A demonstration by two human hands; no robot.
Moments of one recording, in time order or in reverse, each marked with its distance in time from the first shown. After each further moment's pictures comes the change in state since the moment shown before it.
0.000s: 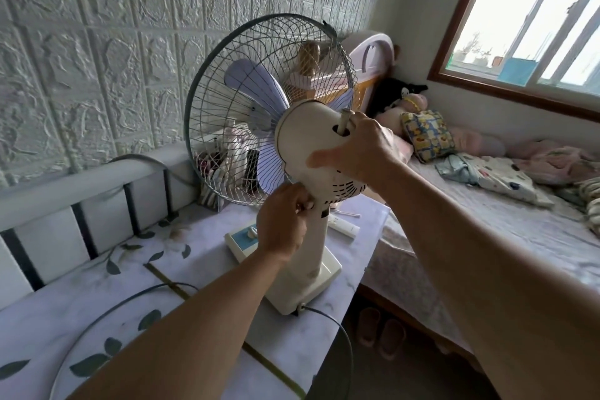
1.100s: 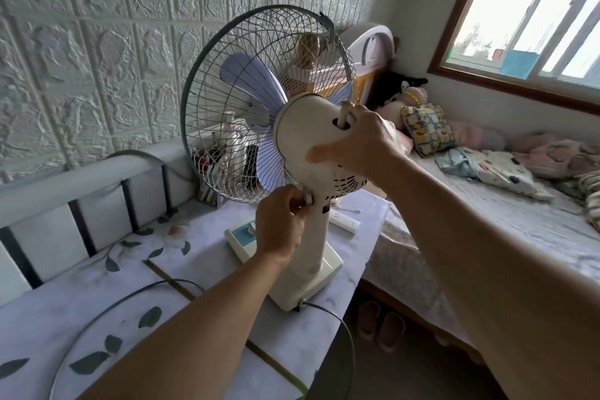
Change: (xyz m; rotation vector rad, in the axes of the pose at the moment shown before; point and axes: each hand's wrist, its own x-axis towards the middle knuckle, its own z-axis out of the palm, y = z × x) left_hand -0.008 -0.001 -0.002 -0.108 -0.019 -0.134; right_hand -0.001 -0.002 0.000 0.028 -0.002 -0.010
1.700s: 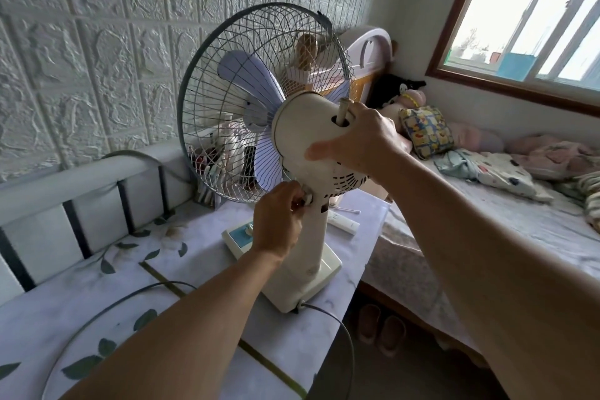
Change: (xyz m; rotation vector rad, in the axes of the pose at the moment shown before) left_hand 0.004 -0.006 -0.001 0.166 -0.025 0.246; right_hand -0.002 0.001 -0.002 -0.011 -0.004 0.027
